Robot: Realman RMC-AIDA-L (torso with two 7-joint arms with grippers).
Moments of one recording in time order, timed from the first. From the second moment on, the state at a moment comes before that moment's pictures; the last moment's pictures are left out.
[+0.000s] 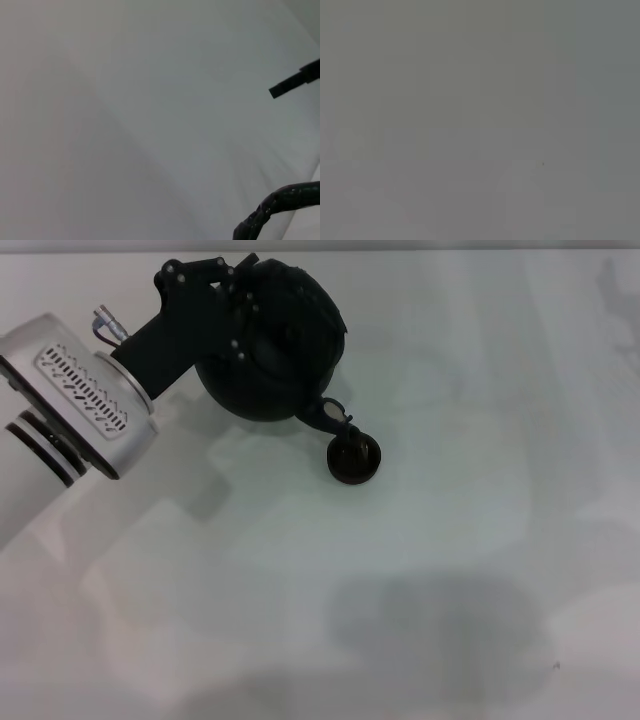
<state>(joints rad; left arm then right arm) -0.68 -2.08 0.31 -0.09 1.60 1.28 0.27 0.69 2.03 -0.52 0.08 -0.57 -1.07 0.32</state>
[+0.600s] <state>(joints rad) -0.68 -2.08 0.31 -0.07 1.61 1.28 0.28 0.69 2.03 -0.52 0.08 -0.57 -1.07 0.32</state>
